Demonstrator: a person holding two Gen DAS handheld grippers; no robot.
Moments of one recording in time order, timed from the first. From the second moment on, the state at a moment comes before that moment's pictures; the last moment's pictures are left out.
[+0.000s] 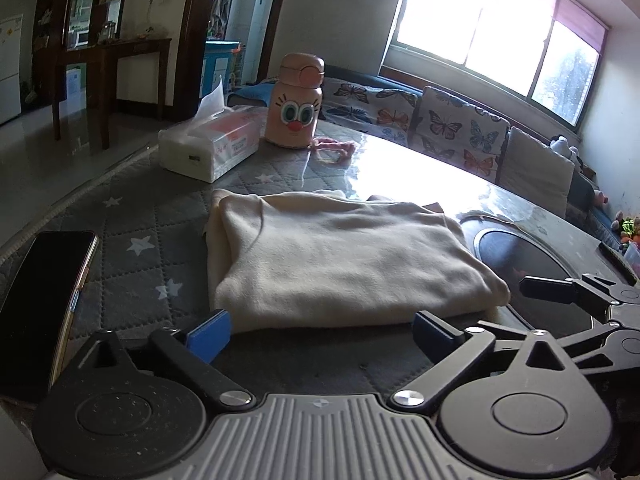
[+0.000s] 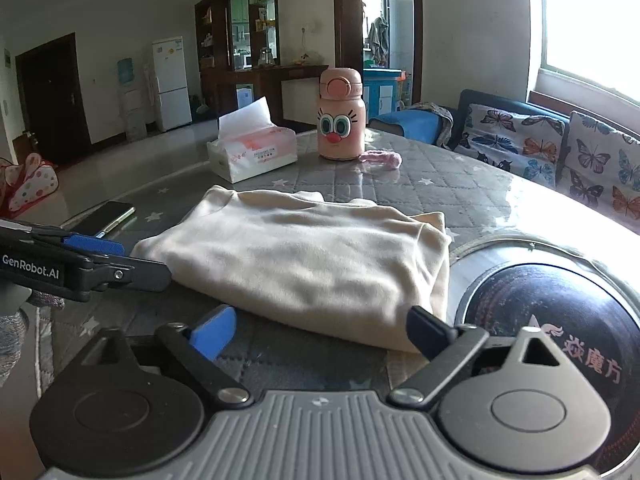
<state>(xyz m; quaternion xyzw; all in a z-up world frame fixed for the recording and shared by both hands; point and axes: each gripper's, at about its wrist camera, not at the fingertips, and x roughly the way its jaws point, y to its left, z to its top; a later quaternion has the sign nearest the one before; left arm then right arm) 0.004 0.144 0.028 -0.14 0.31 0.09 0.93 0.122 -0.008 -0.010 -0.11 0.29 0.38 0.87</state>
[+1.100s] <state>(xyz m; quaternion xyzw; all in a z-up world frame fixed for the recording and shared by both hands) -0.031 0.093 0.019 -0.05 0.32 0.13 0.94 0.057 -0.040 -0.014 -0.12 0.26 0.35 0.89</state>
